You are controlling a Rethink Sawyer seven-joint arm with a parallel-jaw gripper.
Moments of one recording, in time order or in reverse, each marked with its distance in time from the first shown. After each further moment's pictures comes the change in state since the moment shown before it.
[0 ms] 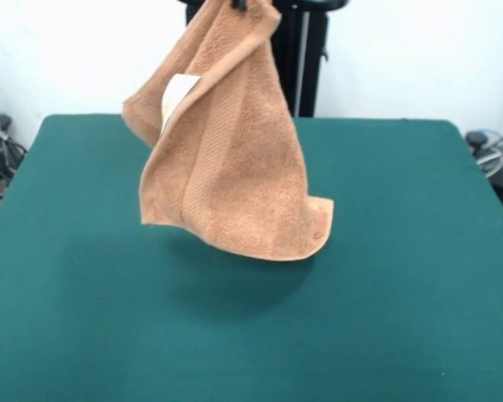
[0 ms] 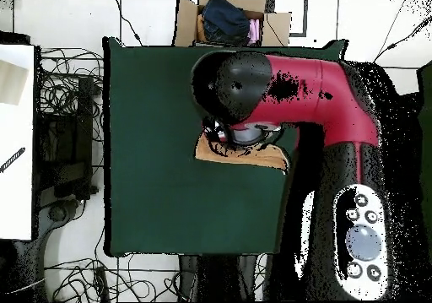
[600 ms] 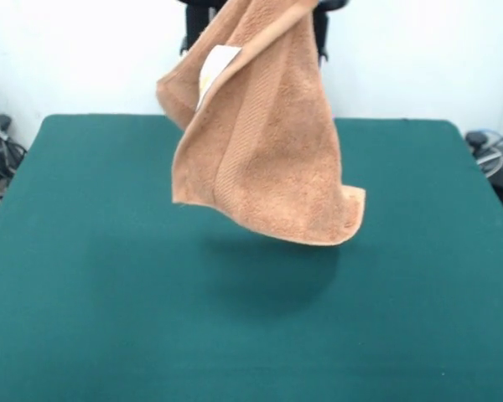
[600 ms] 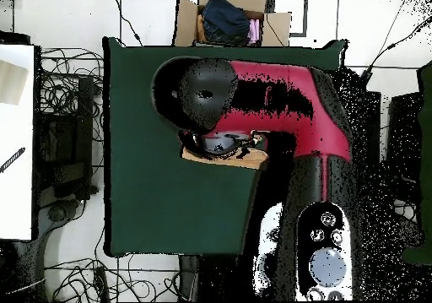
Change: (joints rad) arm 0.118 -0.050 -0.091 0.028 0.057 0.000 0.080
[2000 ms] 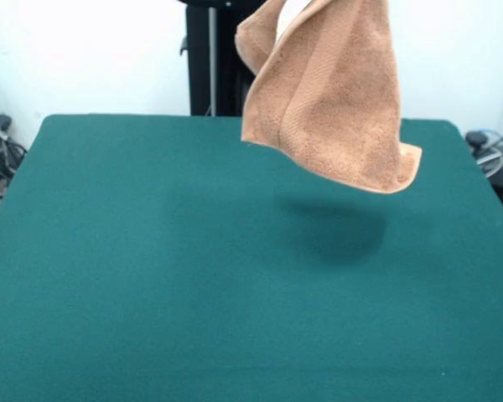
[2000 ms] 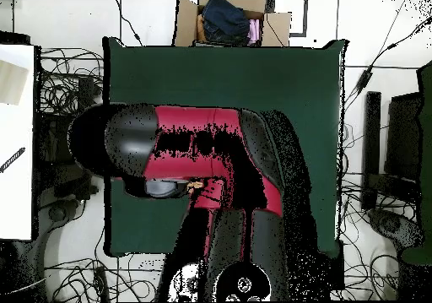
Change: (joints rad) arm 0.186 -0.086 -0.148 0.127 0.074 0.000 0.095
